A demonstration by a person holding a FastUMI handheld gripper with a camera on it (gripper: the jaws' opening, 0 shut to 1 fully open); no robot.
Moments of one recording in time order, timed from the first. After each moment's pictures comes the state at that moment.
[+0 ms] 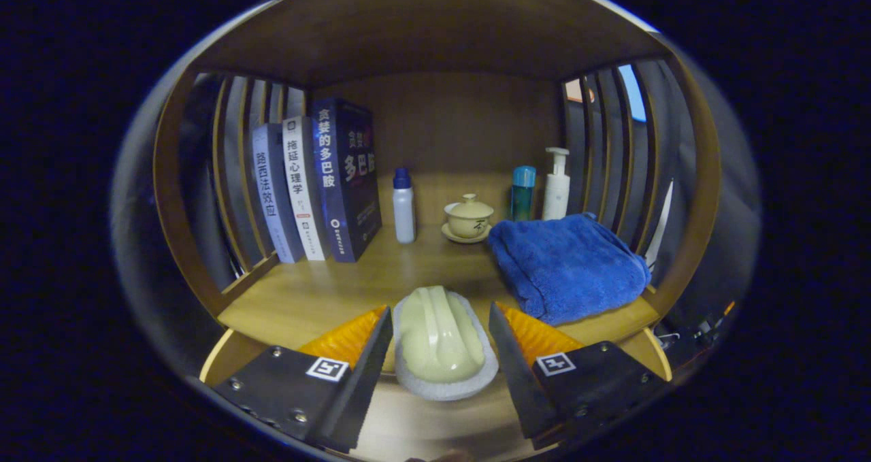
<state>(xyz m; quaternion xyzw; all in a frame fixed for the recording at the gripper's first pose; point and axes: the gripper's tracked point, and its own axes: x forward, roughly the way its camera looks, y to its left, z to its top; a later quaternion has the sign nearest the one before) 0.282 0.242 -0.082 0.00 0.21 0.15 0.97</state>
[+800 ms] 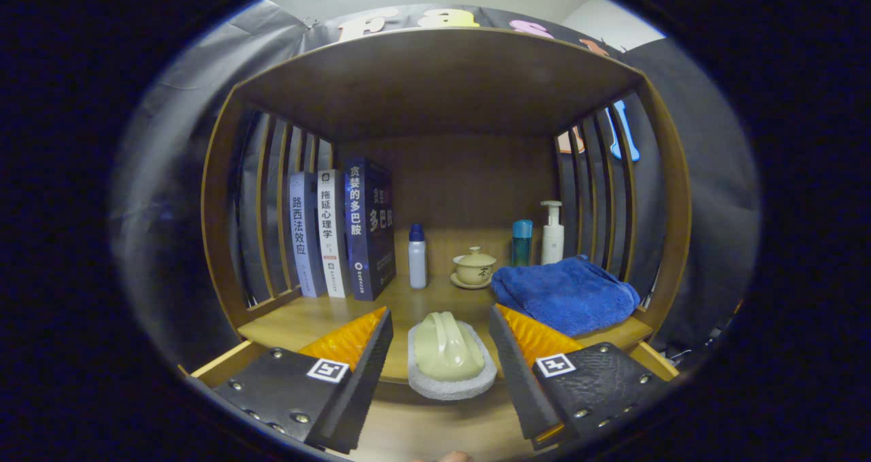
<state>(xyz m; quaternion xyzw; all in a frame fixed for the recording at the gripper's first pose) 0.265 0.238 -0.049 0.03 0.08 0.17 0.98</state>
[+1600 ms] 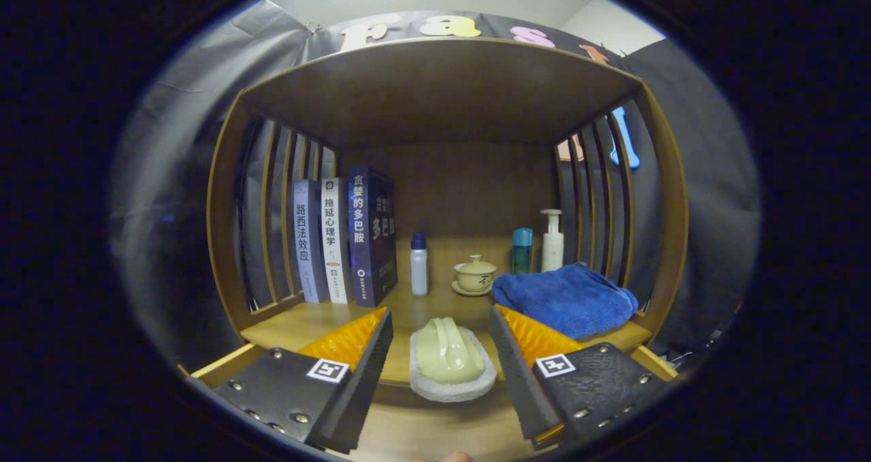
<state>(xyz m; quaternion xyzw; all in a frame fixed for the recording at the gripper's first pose) 0.262 0.238 -0.045 0.03 0.07 0.17 0.98</state>
